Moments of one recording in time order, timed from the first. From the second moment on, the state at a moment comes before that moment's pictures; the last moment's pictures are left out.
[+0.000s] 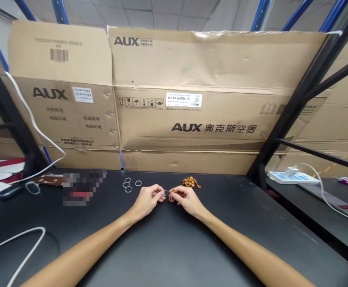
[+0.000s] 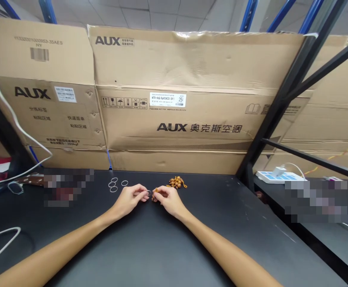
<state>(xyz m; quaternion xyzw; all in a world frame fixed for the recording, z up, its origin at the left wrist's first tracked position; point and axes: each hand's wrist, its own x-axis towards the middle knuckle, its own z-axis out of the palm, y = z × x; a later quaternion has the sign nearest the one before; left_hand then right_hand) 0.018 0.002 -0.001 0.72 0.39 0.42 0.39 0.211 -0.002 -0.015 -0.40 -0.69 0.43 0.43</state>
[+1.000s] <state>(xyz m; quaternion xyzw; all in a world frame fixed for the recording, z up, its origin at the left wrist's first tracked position) 0.022 -0.010 0.002 0.77 0.37 0.38 0.35 0.209 -0.005 -0.018 -0.37 -0.71 0.41 0.44</state>
